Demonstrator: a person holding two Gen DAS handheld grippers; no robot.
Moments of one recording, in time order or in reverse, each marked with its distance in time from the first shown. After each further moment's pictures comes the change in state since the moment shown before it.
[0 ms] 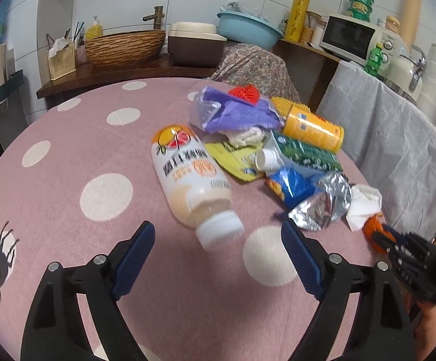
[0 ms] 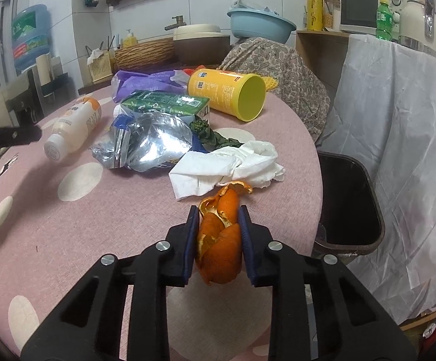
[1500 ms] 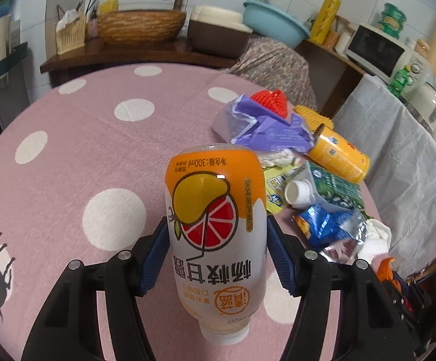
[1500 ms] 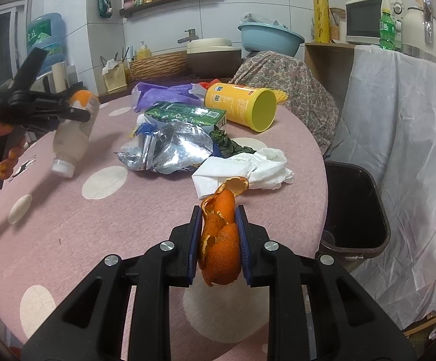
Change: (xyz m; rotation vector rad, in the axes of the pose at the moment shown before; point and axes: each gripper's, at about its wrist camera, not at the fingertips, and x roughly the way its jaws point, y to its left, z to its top) left arm 0.018 0.032 0.029 -0.102 0.064 -0.019; right arm -0.024 0.007 -0.008 -0.017 -0.062 0.056
